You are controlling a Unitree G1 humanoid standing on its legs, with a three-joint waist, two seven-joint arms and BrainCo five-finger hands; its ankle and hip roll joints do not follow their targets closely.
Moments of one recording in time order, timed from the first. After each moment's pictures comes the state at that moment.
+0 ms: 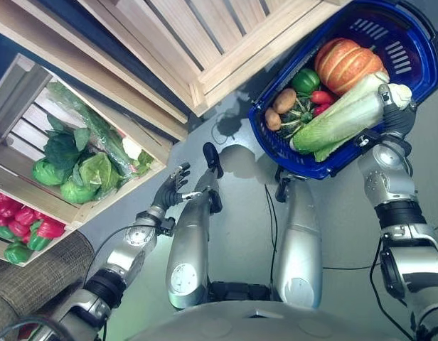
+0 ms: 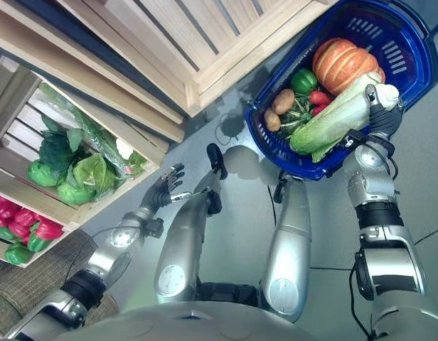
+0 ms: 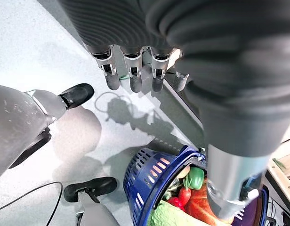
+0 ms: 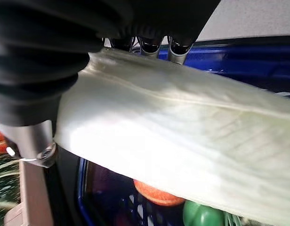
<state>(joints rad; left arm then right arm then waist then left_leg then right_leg) -0.08 0.51 -0.54 0.32 -0.49 -0.31 0.04 -0.62 -0.64 0.01 0.66 0.62 -0.11 -0.53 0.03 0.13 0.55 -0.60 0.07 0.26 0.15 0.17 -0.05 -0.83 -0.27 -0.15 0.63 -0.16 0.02</state>
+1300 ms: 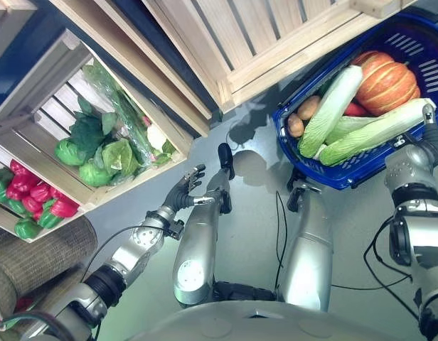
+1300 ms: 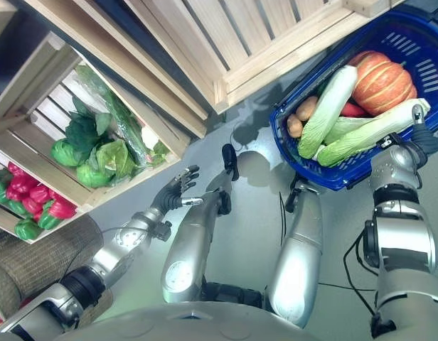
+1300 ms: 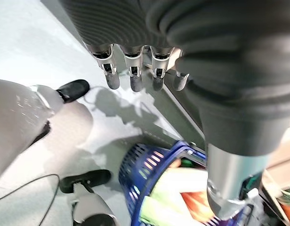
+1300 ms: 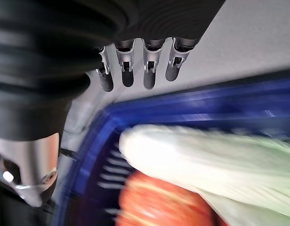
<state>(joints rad) -0.11 0.56 -0.66 0.27 -0.53 -0.31 0.03 -0.68 -0.65 -0.08 1.02 0.77 -0.26 -0.65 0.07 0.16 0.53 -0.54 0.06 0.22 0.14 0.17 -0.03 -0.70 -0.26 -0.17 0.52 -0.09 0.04</state>
